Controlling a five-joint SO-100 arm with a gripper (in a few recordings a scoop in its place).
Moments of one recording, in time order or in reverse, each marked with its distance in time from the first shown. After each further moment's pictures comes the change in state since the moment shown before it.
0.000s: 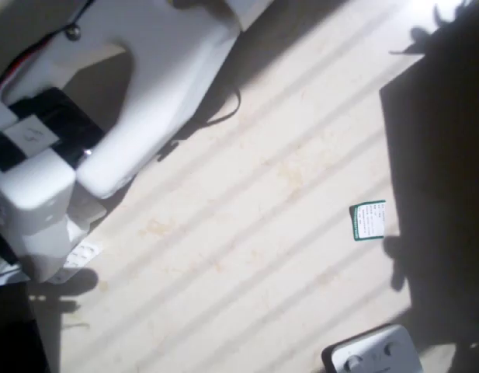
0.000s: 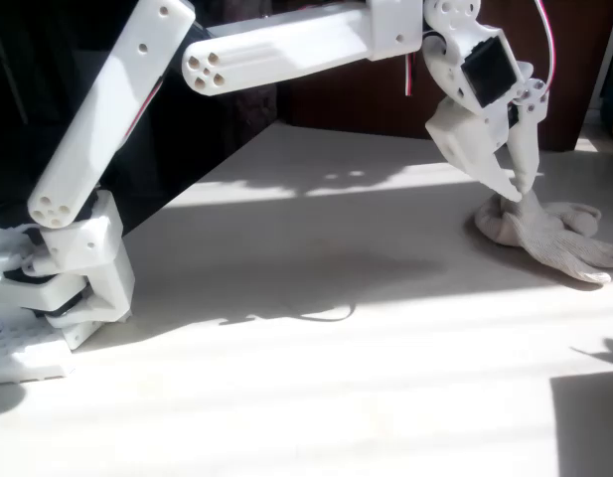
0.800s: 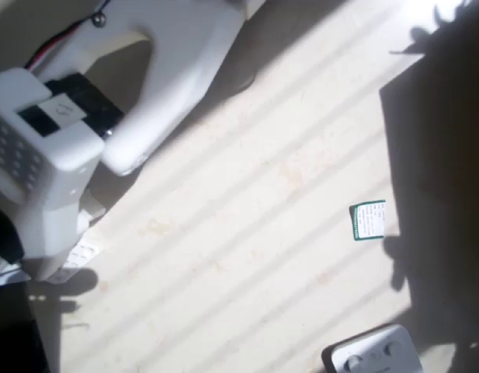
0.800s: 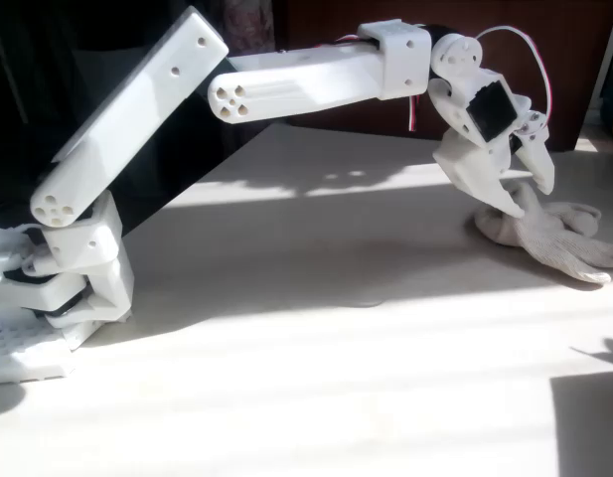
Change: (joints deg) arm -1.4 -5.9 -2.5 -2.8 0.0
